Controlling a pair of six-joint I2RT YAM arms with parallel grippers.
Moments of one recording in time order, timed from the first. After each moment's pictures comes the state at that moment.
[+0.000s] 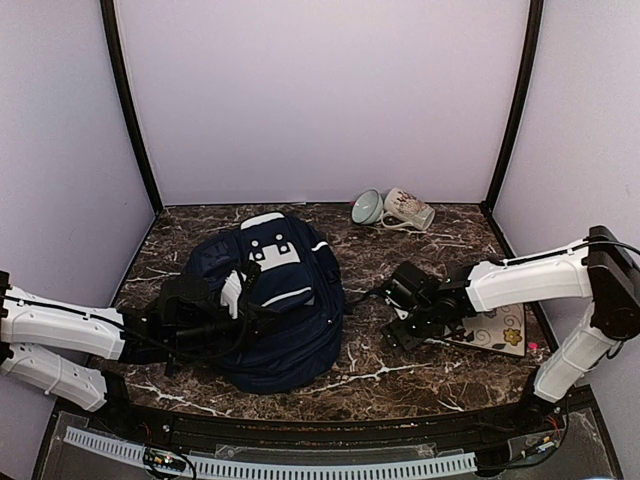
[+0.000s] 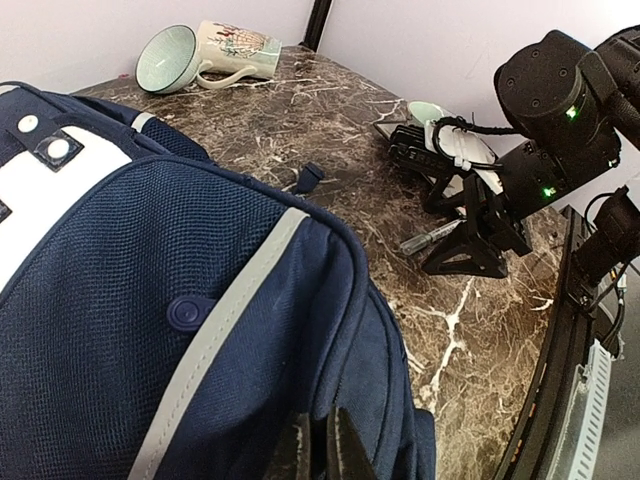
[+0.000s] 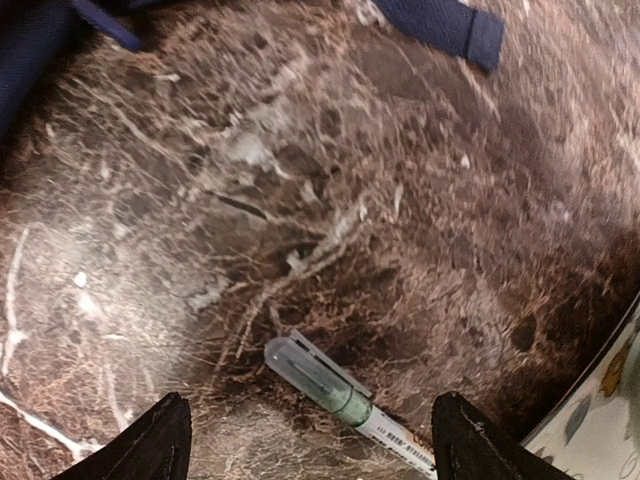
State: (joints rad) left arm -1.02 1.16 0.46 0.30 -0.06 -0.33; right arm 0.93 1.57 0.88 -0.55 0.25 0.31
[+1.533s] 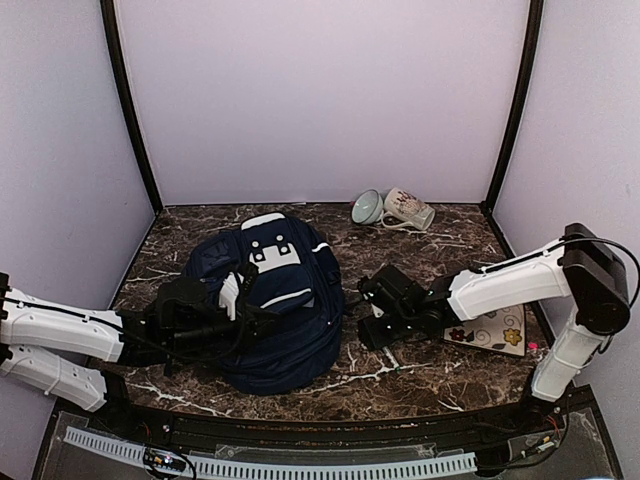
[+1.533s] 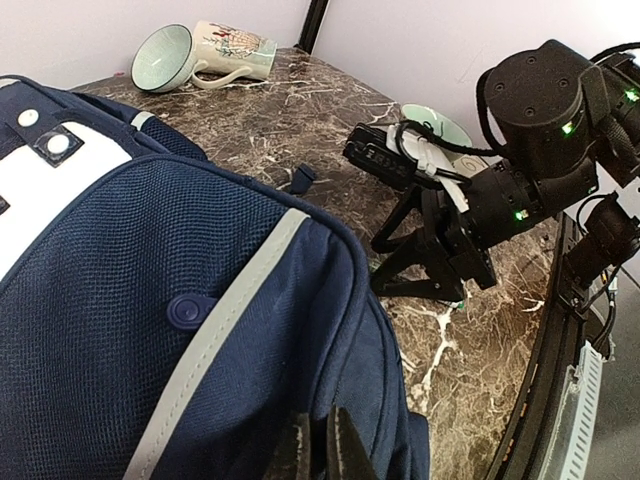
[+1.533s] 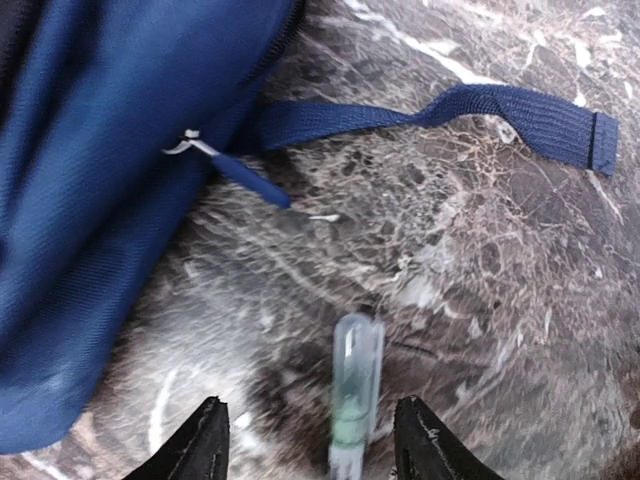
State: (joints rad) left arm -1.02 1.15 0.43 0.33 -0.04 -0.35; right arm 0.99 1.69 0.88 -0.25 0.19 0.47
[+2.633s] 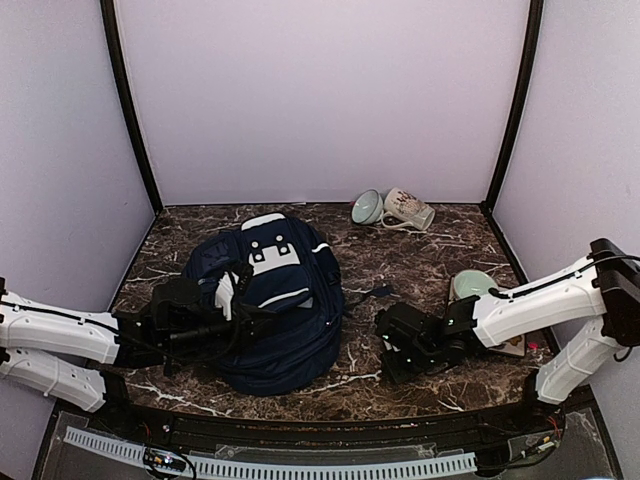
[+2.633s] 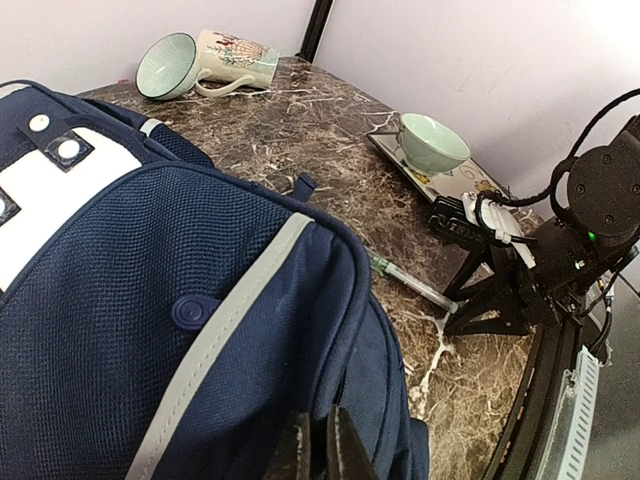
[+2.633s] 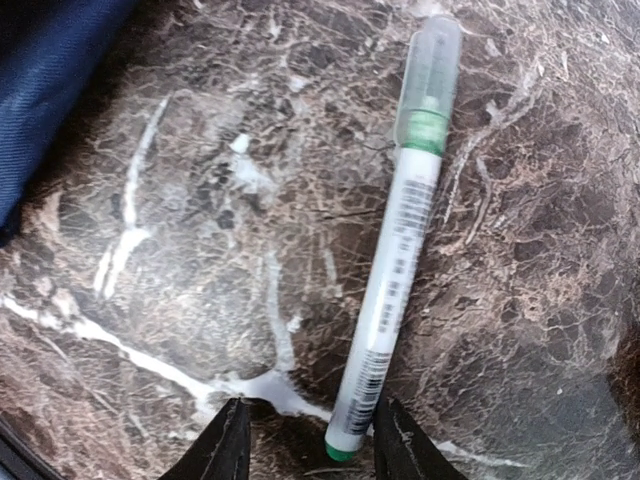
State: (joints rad) left arm -1.02 1.11 0.41 0.34 -0.05 -0.35; right arm 1.16 1.50 0.72 -0.43 0.20 0.65
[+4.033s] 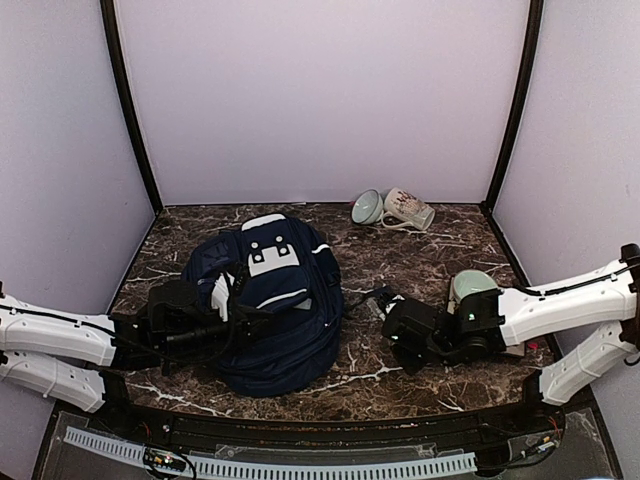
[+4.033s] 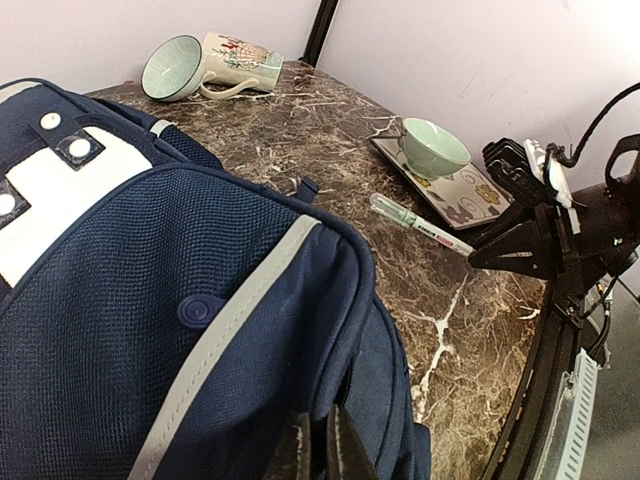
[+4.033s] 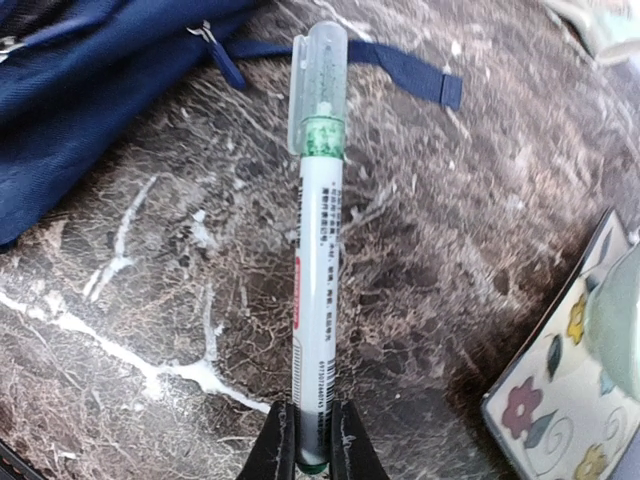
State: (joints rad) left arm -1.02 1.08 0.39 0.34 -0.07 -0.36; right arm 1.23 1.37 0.78 -0.59 0.50 0.49
